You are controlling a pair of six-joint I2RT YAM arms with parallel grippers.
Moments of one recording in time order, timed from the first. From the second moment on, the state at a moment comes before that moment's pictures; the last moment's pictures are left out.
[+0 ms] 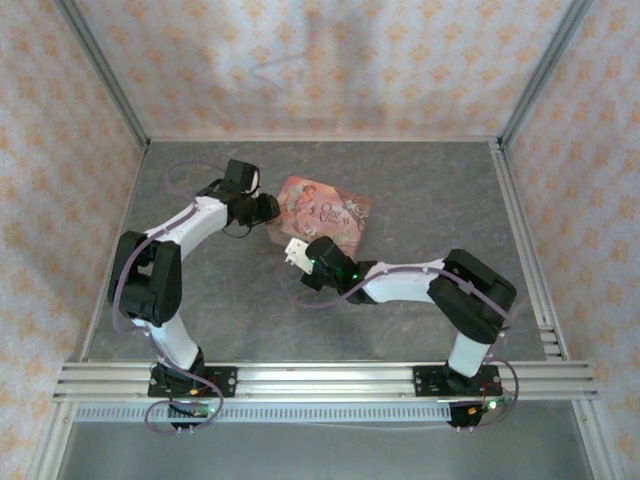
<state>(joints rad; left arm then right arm) -0.21 1.73 1.20 -0.45 0.20 -0.57 0.96 1.72 0.87 0.19 0.17 -0.30</state>
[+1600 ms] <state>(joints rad) -0.29 1.22 0.86 -0.48 0.15 -0.70 0.59 1.33 0.56 0.07 0.53 0.36</state>
